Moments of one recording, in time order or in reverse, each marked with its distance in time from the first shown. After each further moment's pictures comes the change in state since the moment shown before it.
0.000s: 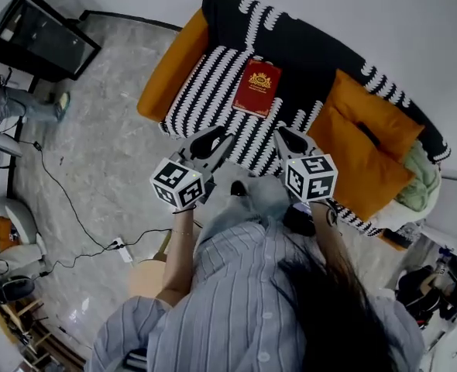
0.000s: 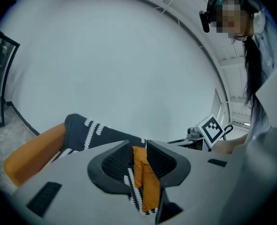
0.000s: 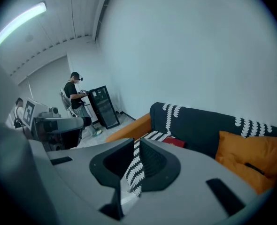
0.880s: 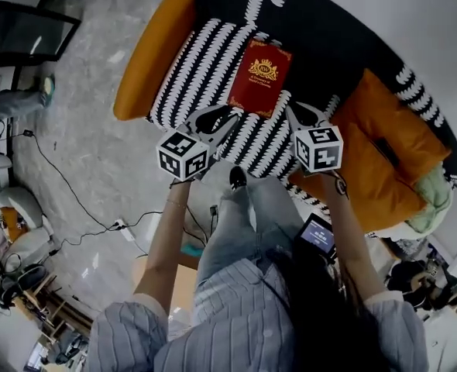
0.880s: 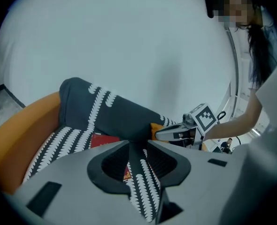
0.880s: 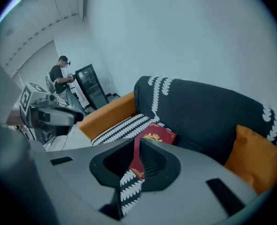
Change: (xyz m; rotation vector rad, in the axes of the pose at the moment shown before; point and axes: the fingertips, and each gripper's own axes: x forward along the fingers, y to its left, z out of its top) left arm 0.166 0.153 -0.094 -0.081 0.313 0.009; right arm 0.186 -0.165 -0.045 -0.021 0.233 -0.010
